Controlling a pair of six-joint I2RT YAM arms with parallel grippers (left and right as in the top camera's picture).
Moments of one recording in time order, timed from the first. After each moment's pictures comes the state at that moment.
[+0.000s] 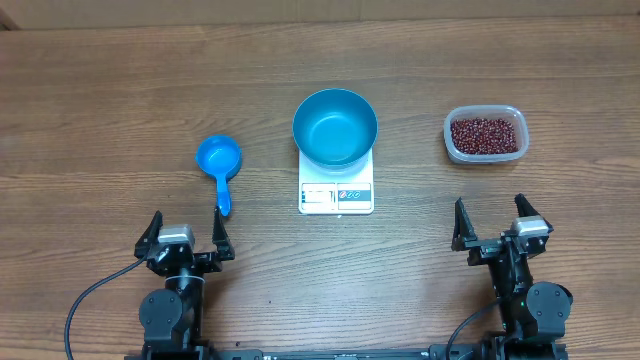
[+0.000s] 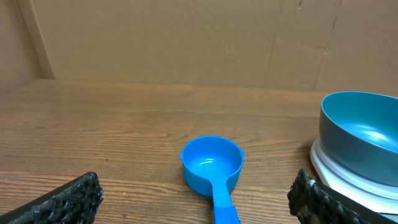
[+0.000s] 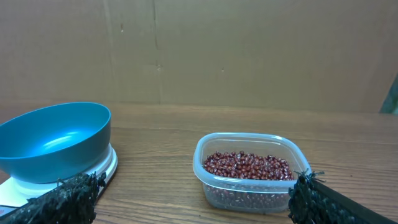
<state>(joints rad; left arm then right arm) 0.00 0.02 0.01 -0.07 -0.06 -0.04 -0.04 0.01 0.02 -0.02 -0.15 -0.01</state>
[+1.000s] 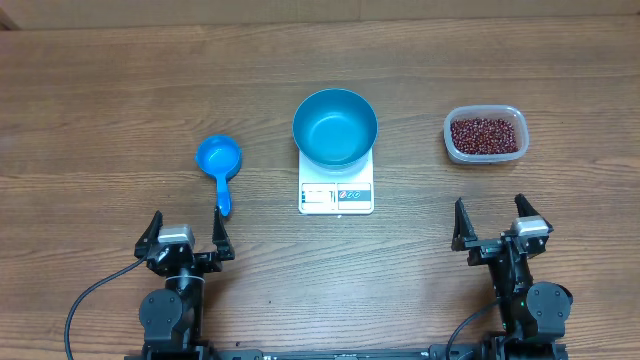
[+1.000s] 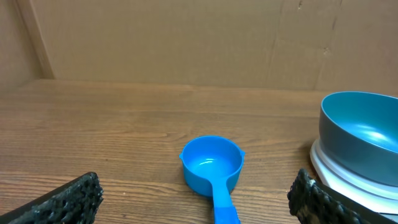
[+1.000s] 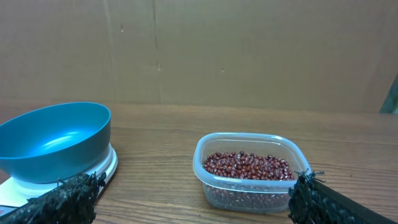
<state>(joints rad) 0.00 0.01 0.01 -0.07 -0.06 -0.04 -0.04 0.01 0.02 -0.02 -0.15 -0.01</state>
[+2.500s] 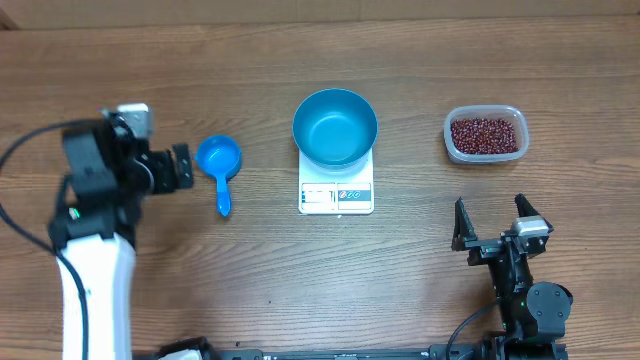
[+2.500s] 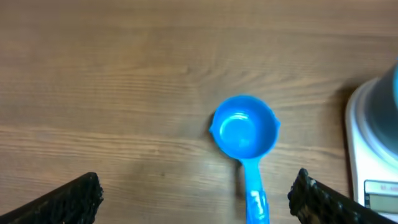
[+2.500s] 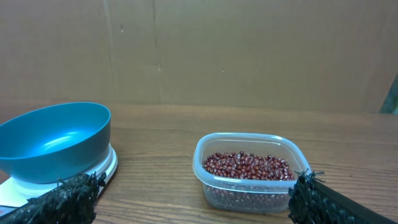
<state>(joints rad) 0.22 1.20 1.06 -0.70 0.11 0.08 -0.04 0.01 0.02 -0.02 -0.15 -0.01</state>
